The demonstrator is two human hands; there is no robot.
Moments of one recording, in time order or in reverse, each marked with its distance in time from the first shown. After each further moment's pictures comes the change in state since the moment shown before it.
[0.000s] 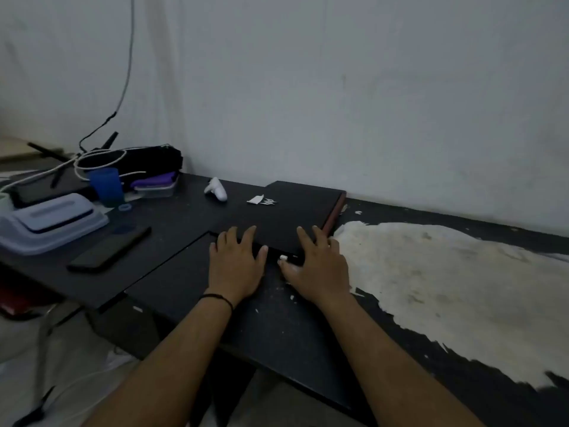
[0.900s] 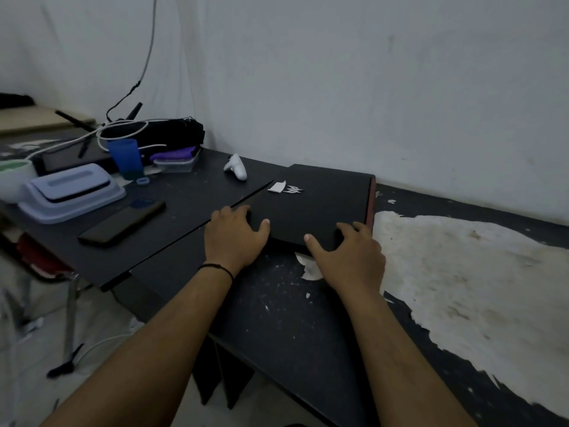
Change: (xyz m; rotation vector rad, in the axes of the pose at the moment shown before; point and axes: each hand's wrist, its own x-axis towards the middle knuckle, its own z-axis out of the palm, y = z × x) left_hand 0.034 -0.025 0.003 -0.040 0.114 -0.170; right_hand 0.018 0.017 0.015 0.160 0.079 0.261
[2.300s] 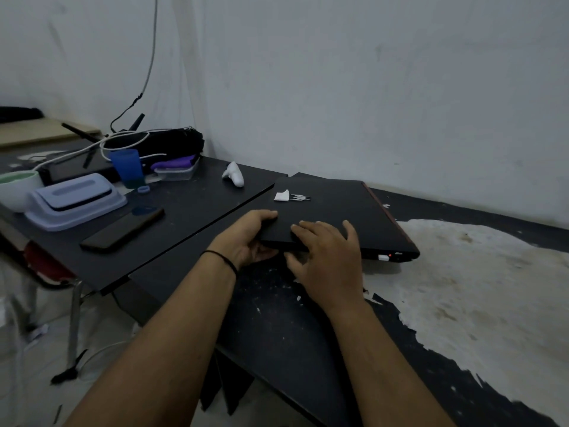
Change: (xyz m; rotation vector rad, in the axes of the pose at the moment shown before) left_hand 0.010 0.051 -0.026 -1.175 -0.714 -0.698; right_hand -0.015 -0.013 -0.010 -0.095 0.167 -0.574
